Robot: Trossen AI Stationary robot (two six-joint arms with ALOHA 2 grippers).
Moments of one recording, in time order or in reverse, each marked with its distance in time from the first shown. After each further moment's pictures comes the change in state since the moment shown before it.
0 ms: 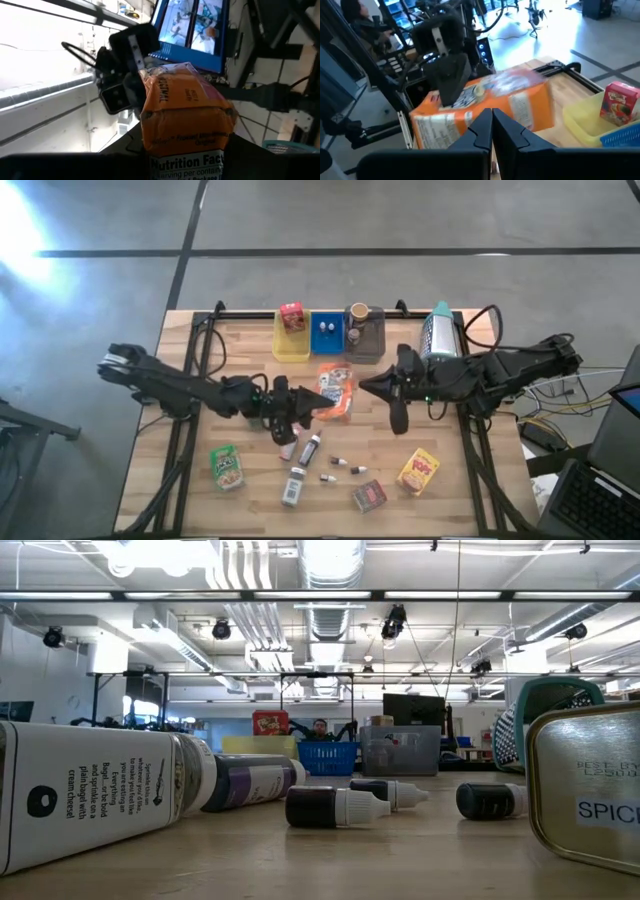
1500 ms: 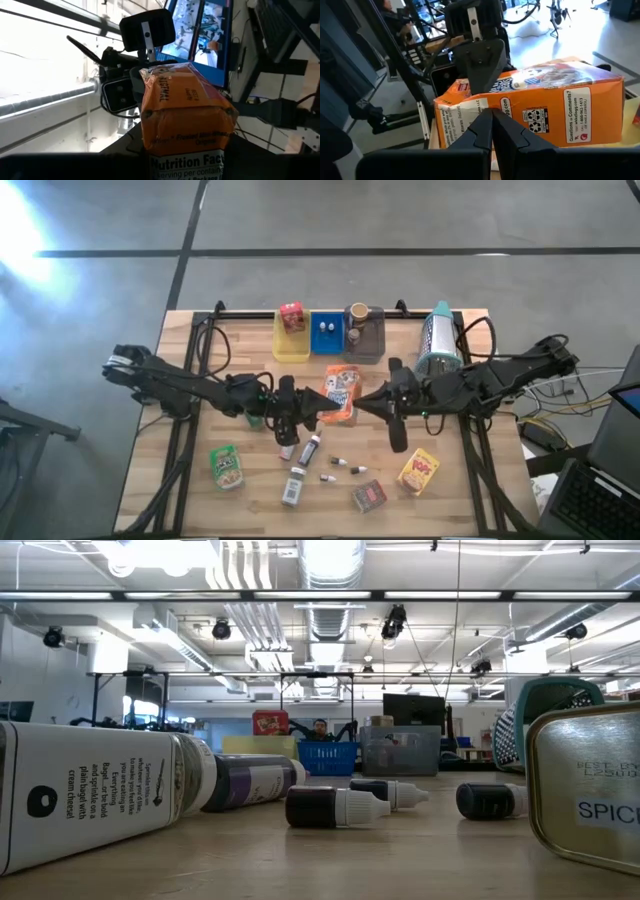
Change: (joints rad) left arm 0.025 0.044 0.070 -0.011 0.073 -0.024; right arm 0.055 0.057 -0.002 0.070 -0.046 -0.030
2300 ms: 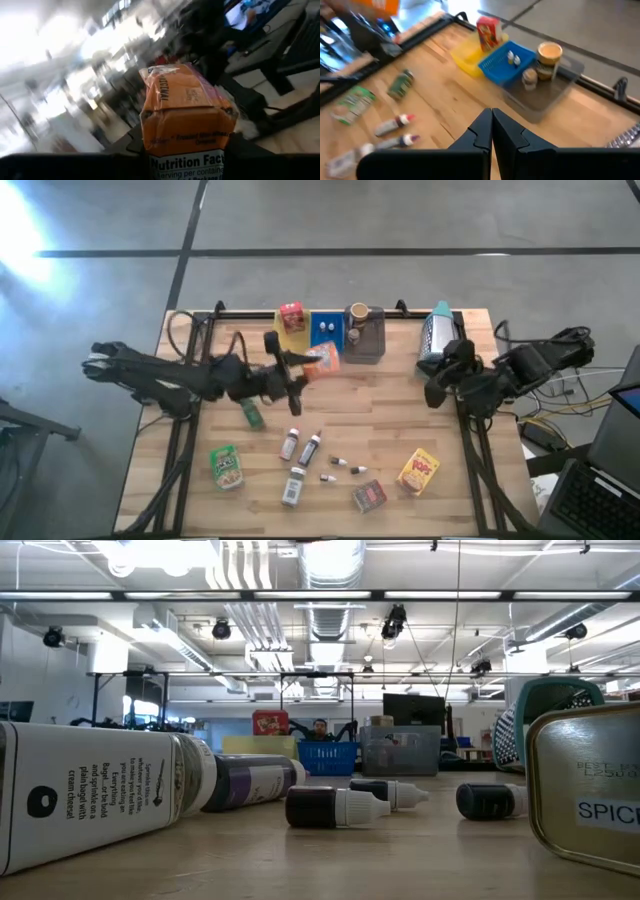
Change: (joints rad) left arm 0.066 -0.209 0.002 -0.331 -0.306 -0.792; right arm 0.054 -0.328 -0.158 -0.807 0.410 0.606
